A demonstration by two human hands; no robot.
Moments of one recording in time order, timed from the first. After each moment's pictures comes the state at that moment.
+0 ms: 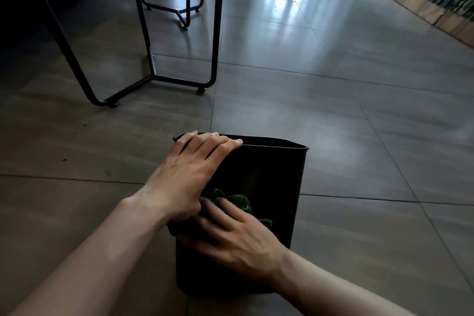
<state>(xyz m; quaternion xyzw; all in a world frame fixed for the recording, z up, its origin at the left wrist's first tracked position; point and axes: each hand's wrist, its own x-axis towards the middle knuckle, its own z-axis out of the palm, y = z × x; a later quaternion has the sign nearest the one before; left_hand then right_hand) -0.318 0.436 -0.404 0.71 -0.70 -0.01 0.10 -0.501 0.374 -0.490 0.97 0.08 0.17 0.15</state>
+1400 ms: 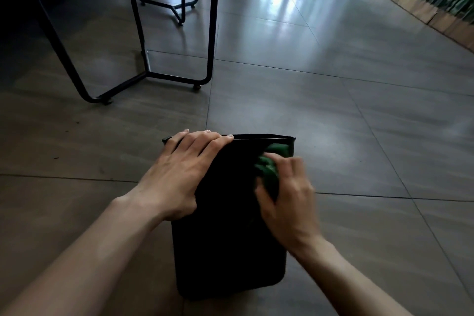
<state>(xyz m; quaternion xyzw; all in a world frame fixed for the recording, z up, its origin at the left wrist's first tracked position) -0.316 0.437 -0.404 0.72 -0.69 -0.03 0.12 -0.523 0.338 -0.447 0.86 -0.38 0.31 -0.14</state>
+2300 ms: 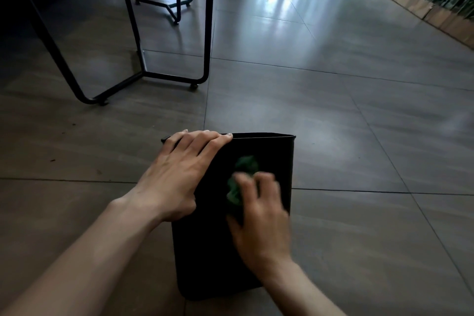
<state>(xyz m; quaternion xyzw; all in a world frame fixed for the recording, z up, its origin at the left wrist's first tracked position) -0.317 0.436 -0.403 0.72 -0.69 -0.03 0.08 -0.504 0.391 -0.463 0.89 -0.39 0.24 -0.09</state>
